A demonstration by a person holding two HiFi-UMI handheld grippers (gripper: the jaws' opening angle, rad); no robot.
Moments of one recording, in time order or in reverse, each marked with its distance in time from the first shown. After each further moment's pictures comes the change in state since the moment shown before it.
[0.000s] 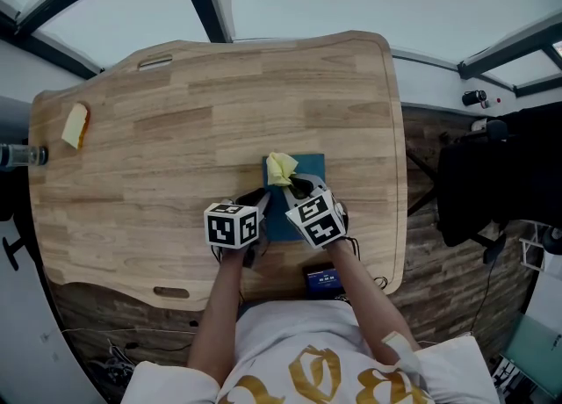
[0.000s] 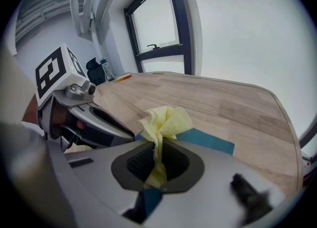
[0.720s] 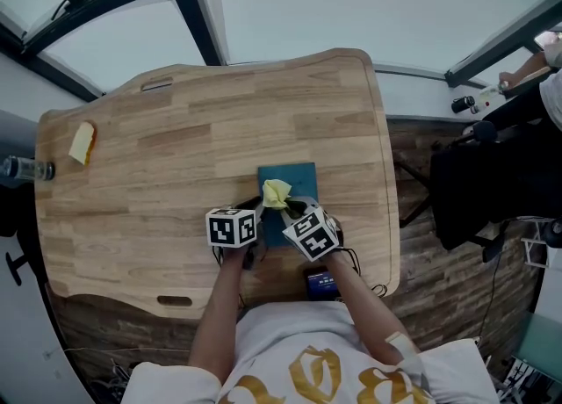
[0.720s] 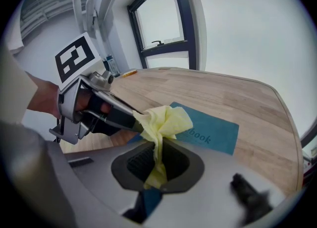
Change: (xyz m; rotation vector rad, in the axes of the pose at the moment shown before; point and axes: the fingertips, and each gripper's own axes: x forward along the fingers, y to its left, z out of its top) left arm 0.001 0.000 -0.001 0.005 -0.005 0.010; right arm -0.016 0.026 -0.027 -0.013 0.040 0.035
